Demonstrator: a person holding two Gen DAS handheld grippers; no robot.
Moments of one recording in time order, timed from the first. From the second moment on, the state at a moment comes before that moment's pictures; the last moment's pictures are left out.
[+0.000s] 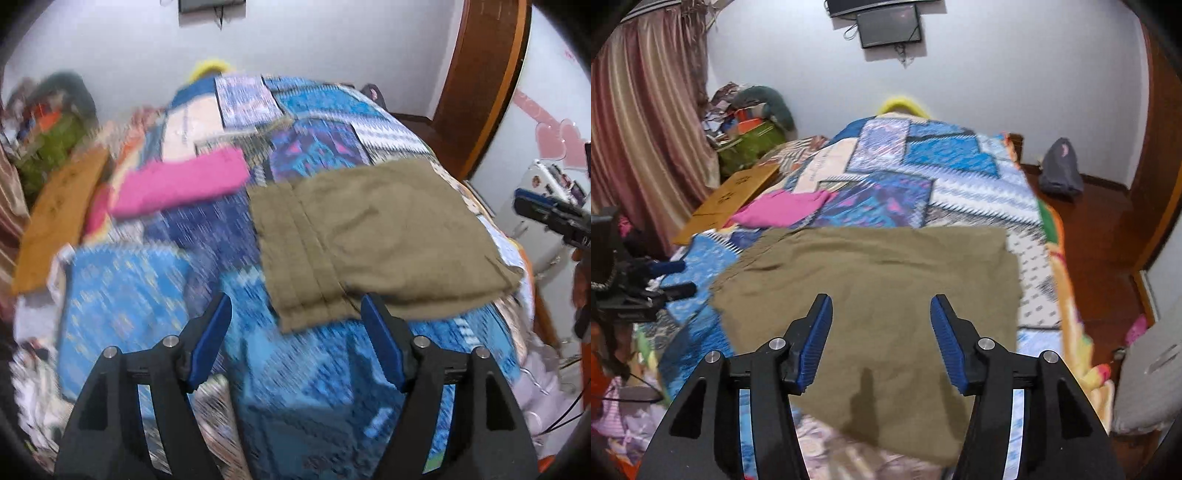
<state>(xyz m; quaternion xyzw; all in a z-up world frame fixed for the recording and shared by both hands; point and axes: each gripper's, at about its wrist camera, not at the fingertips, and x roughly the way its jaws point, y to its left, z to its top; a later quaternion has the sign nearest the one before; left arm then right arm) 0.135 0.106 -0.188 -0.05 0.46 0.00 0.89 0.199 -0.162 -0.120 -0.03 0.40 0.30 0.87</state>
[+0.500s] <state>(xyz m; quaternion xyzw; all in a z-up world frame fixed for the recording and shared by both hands) 0.138 0.104 -0.230 -0.26 0.49 -0.06 0.83 0.182 -0.147 -0.181 -0.03 0.46 0.30 0.83</state>
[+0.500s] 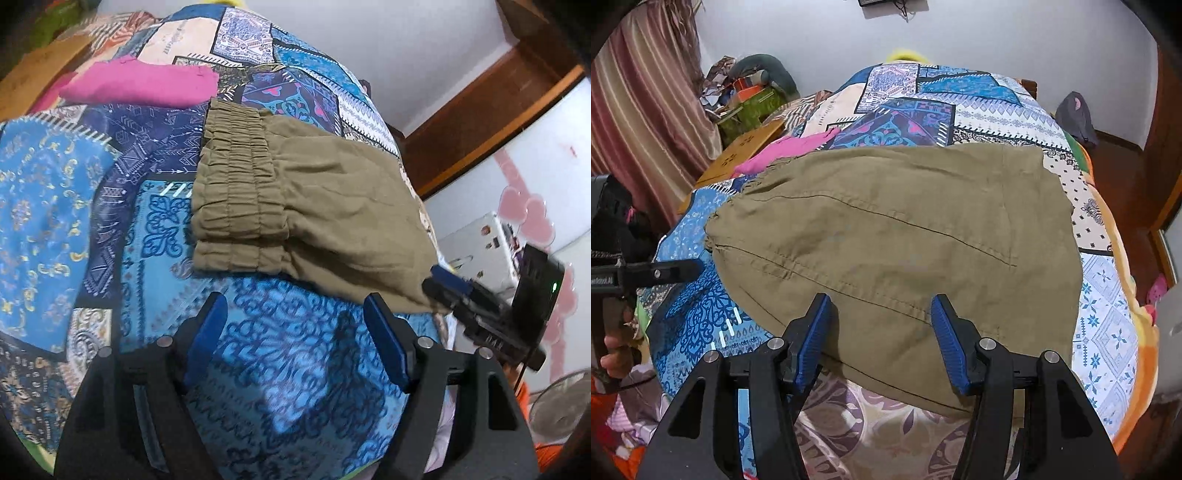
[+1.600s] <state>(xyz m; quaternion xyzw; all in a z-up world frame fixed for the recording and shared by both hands) 0.182 0.097 -0.211 -0.20 0.44 0.00 0.87 0.182 -0.144 -0.173 -0.04 0.47 0.31 0.83</state>
